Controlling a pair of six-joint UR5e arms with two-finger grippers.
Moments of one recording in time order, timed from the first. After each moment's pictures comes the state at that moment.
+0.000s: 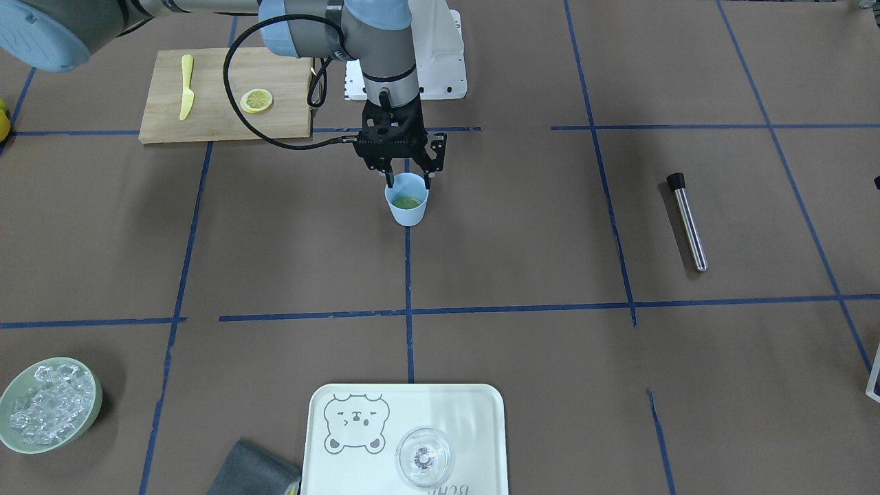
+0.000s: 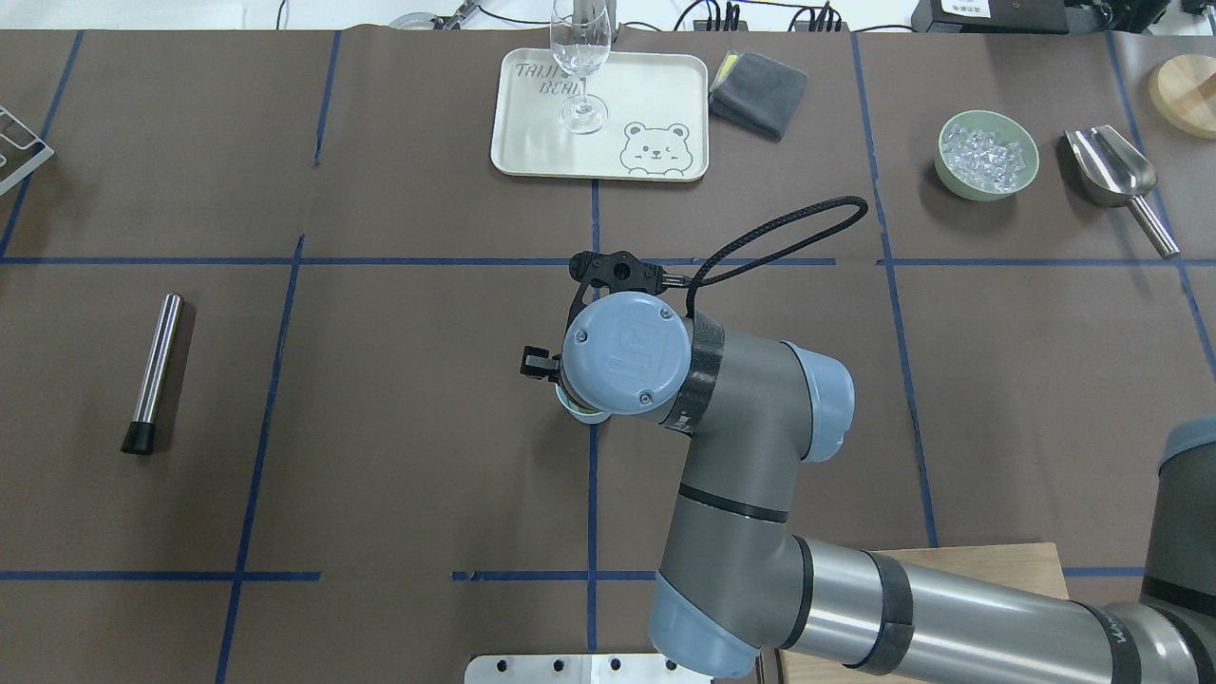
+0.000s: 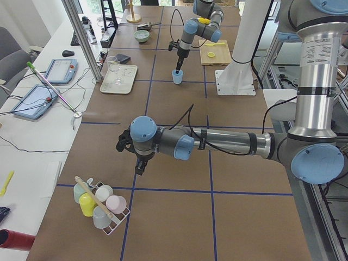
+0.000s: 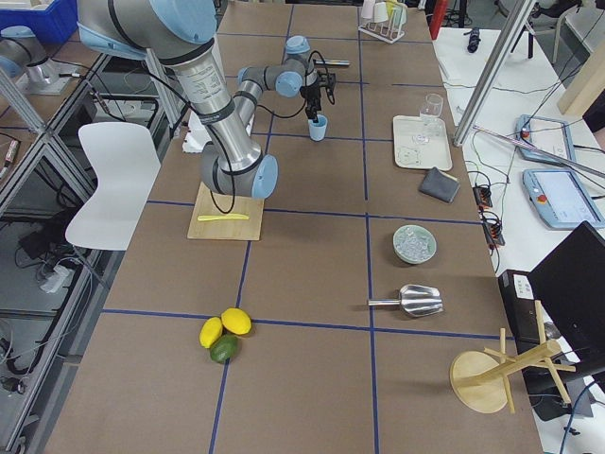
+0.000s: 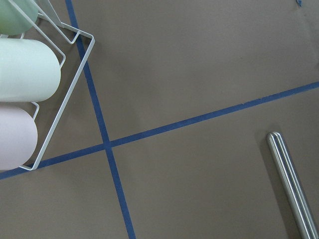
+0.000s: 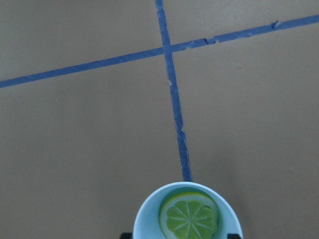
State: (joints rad) left arm -1.51 -1.55 -1.65 -1.79 -2.47 0.04; right arm 0.38 -0.82 1.71 -1.55 1.61 1.49
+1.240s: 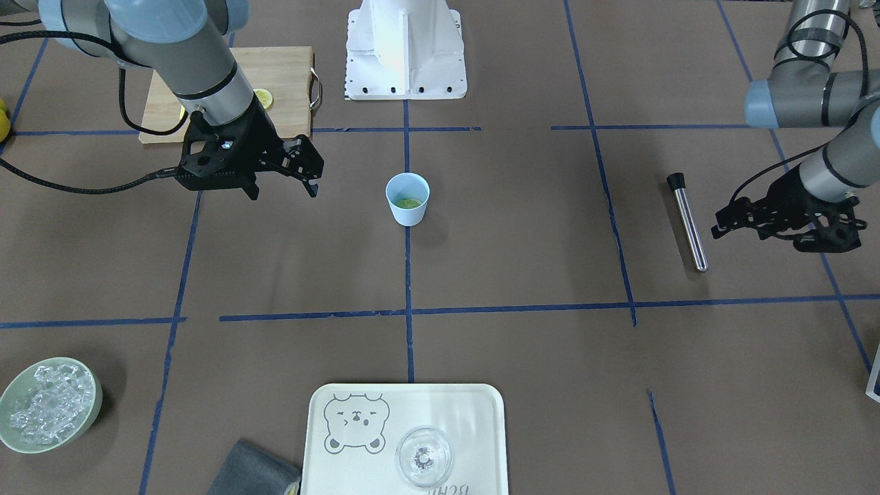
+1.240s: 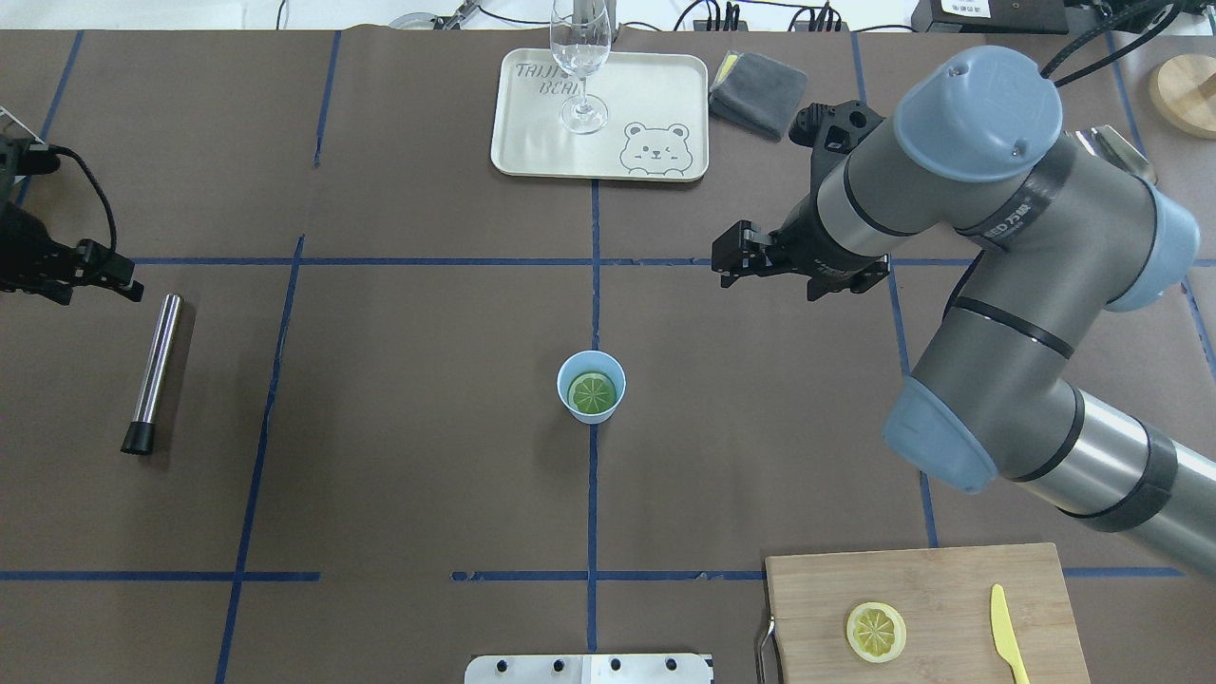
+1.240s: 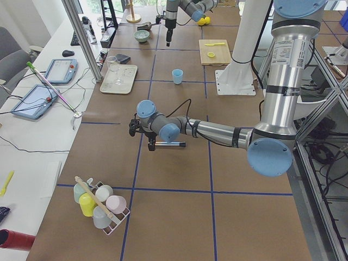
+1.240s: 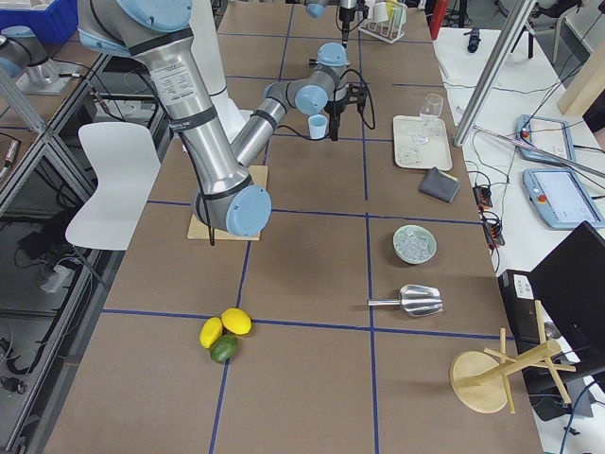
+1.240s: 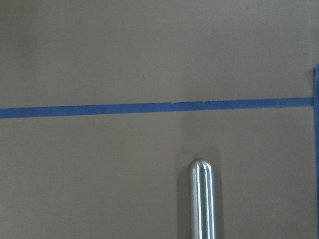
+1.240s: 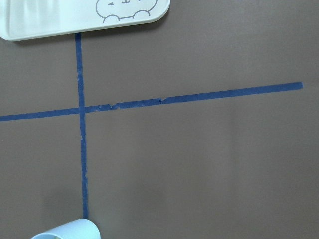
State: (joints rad) left arm -1.06 -1.69 -1.57 -2.01 -2.31 -0.75; right arm 0.74 -1.09 1.93 -1.55 2.04 1.20
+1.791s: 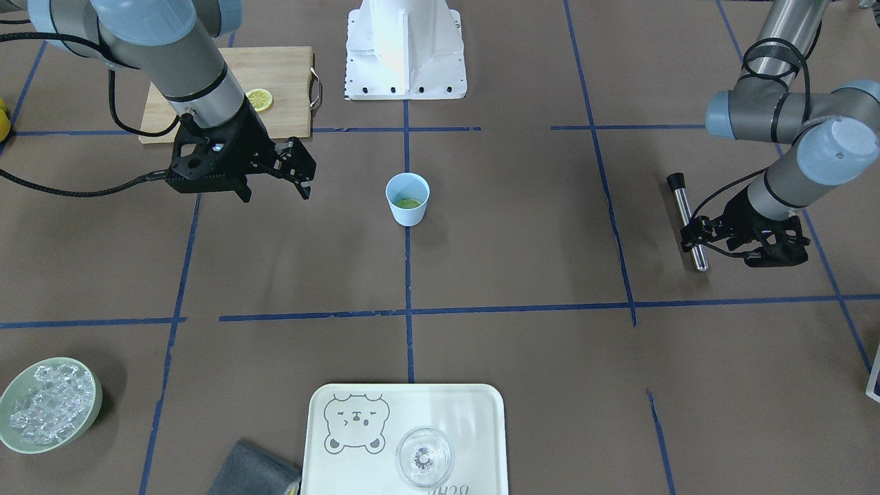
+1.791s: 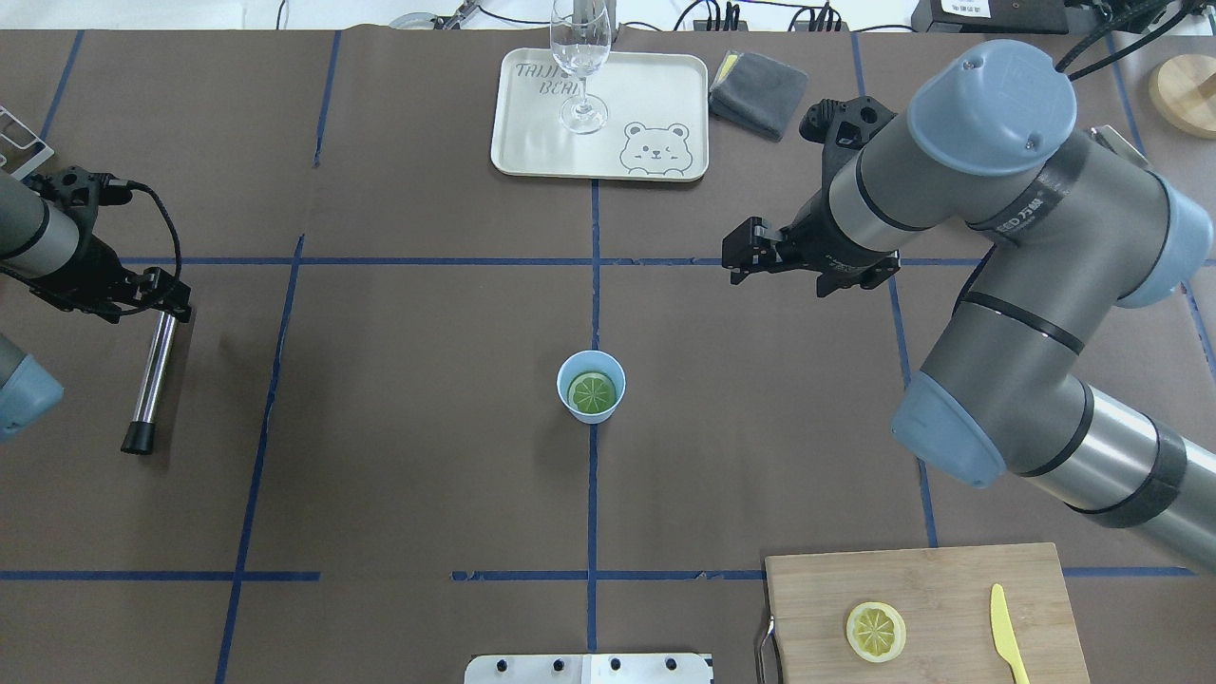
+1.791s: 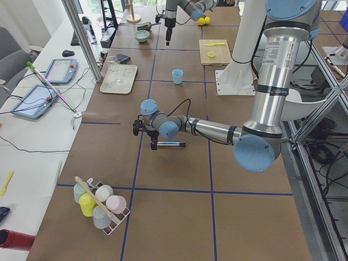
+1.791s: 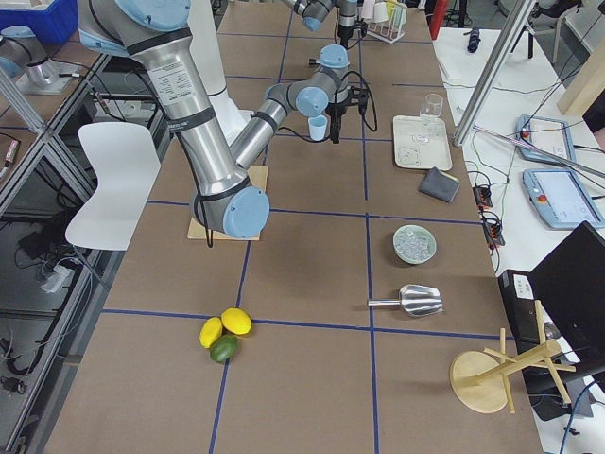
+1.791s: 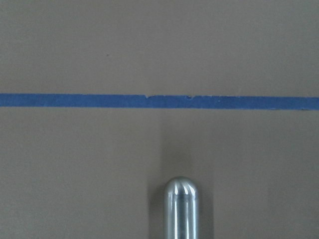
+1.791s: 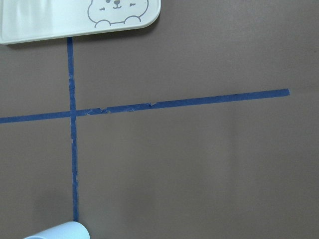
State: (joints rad) left arm -0.97 -1.72 -1.52 -2.01 -2.20 -0.79; right arm 0.74 -1.10 1.93 -1.55 2.04 1.19
